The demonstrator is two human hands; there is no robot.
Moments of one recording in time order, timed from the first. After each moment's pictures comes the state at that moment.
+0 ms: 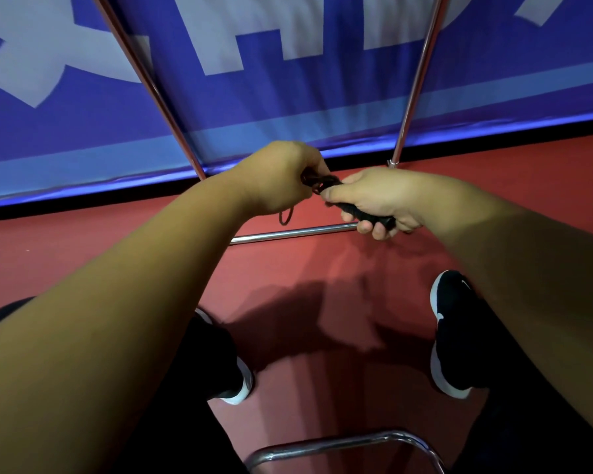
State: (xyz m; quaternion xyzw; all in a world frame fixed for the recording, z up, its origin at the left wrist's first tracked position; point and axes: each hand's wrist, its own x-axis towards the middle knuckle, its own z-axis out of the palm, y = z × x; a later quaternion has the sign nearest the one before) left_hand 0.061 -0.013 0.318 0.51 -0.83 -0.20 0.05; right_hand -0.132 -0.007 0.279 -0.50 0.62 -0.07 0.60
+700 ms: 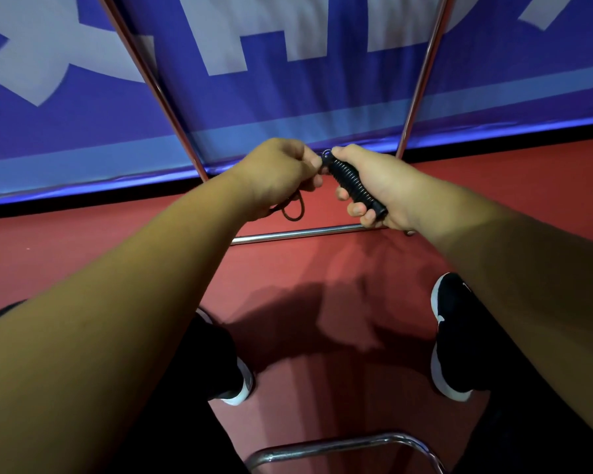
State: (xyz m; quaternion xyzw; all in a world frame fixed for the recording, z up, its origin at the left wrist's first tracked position) left_hand 0.059 -0.009 0.312 0.61 -0.59 -0.47 0.24; right_hand -0.122 -0.013 0.285 -0.38 0.62 -0.24 0.64
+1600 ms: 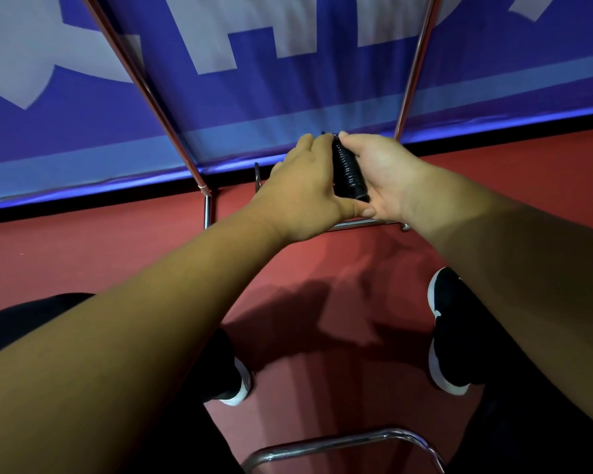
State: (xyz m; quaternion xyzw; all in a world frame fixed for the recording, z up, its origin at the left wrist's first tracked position) left_hand 0.022 0.016 0.301 0.55 -0.78 -0.24 0.16; right_hand -0.115 -0.013 0.298 -0.20 0.53 -0.38 0.73
